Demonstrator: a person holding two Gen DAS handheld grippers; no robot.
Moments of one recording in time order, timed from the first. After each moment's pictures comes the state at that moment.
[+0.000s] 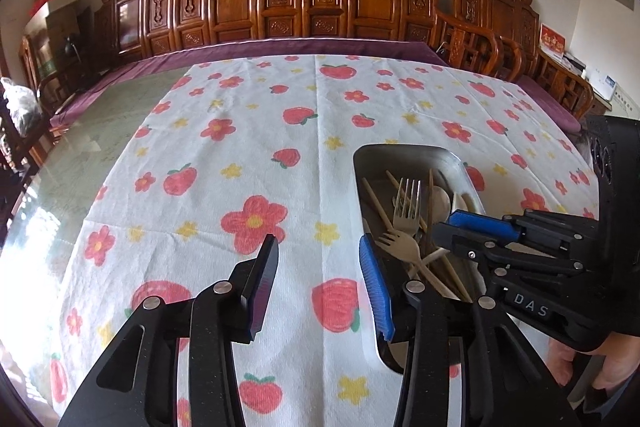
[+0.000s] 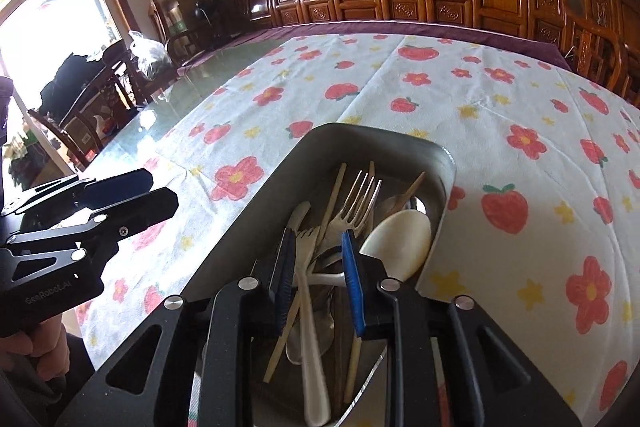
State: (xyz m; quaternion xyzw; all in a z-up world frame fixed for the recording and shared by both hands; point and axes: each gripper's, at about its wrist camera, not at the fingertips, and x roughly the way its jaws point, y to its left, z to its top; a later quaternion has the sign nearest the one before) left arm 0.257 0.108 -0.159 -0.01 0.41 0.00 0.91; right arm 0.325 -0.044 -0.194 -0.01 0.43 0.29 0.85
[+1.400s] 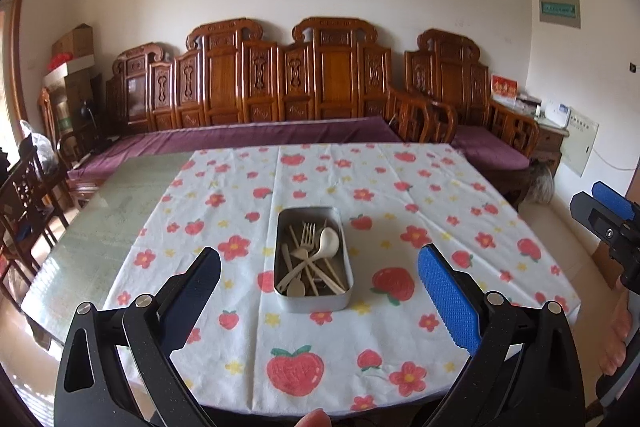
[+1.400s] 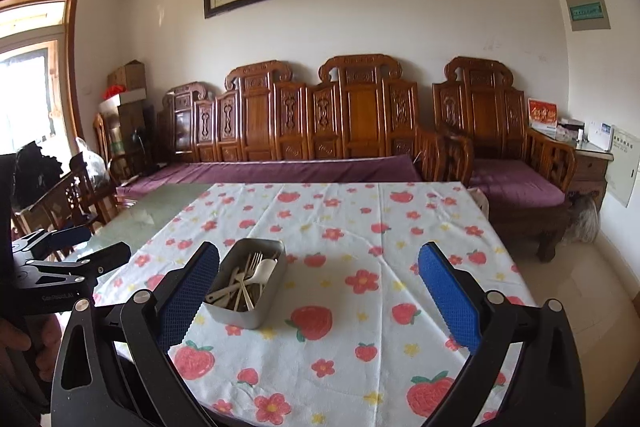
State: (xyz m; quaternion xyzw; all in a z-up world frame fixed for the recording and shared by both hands) left arm 0.058 0.012 0.002 0.00 0.27 -0.02 0.96; right arm 0.061 -0.234 0.020 0.02 0.21 0.11 0.97
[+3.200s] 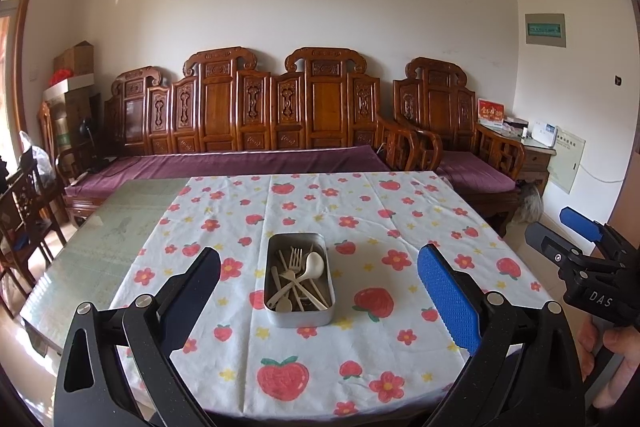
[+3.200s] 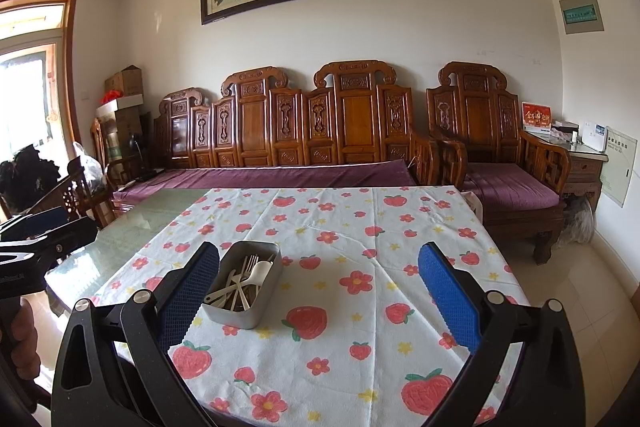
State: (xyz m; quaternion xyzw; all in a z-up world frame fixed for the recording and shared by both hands) left arm 0.025 0.005 0.031 0.00 0.23 -0.03 0.97; right arm 0.051 -0.234 0.025 0.02 0.20 0.10 0.97
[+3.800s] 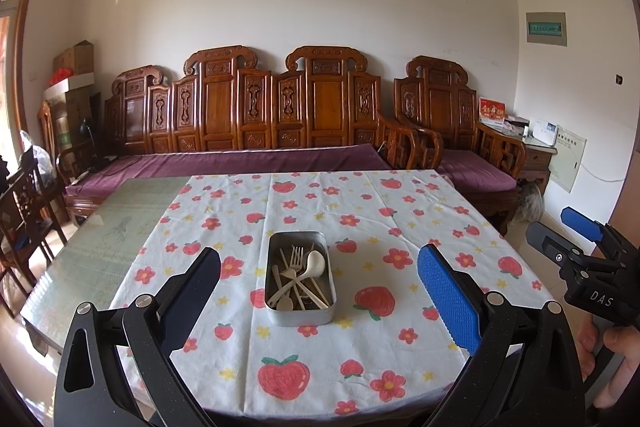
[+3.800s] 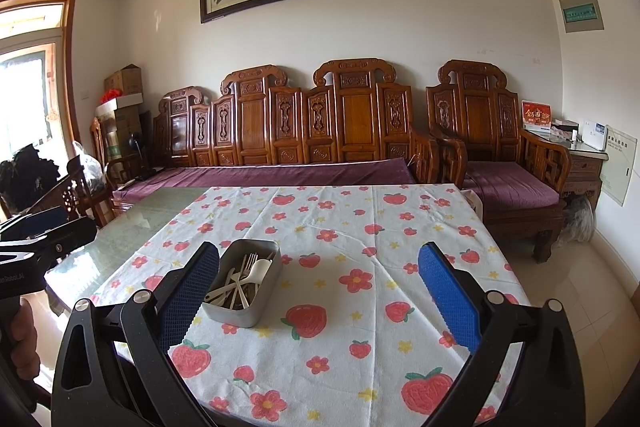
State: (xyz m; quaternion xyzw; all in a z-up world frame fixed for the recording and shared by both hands) left arm 0.025 0.005 0.031 0.00 0.23 -0.03 0.97; right arm 0.051 -0.233 0.023 0.02 0.20 0.10 0.97
